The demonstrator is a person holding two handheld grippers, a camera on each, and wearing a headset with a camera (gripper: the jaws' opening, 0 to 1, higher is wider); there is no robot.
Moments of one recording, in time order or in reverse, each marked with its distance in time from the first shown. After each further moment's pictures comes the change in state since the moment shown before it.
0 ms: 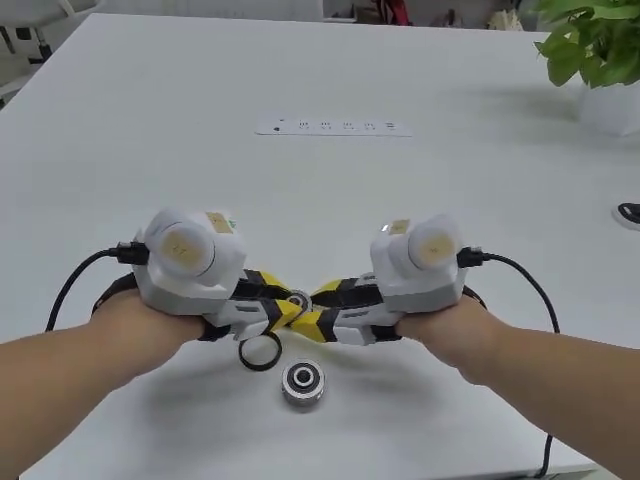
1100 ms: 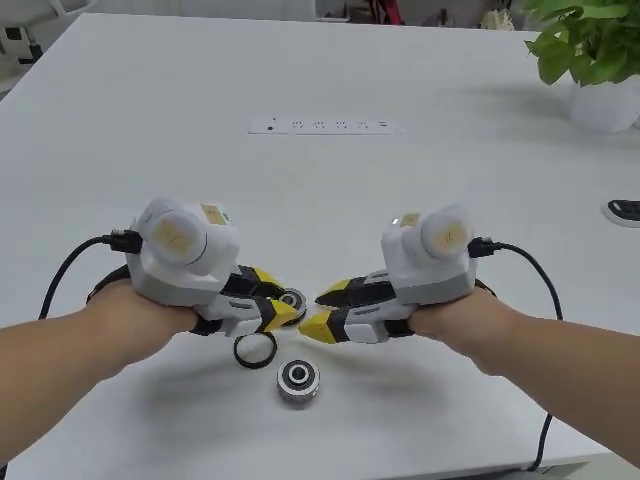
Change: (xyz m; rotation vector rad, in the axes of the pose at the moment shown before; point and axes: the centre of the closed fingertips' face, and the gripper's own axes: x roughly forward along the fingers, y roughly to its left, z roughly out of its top) left arm 0.000 -0.001 0.001 0.004 0.011 -0.046; right arm -0.013 0.002 -0.005 0.044 0.024 0.030
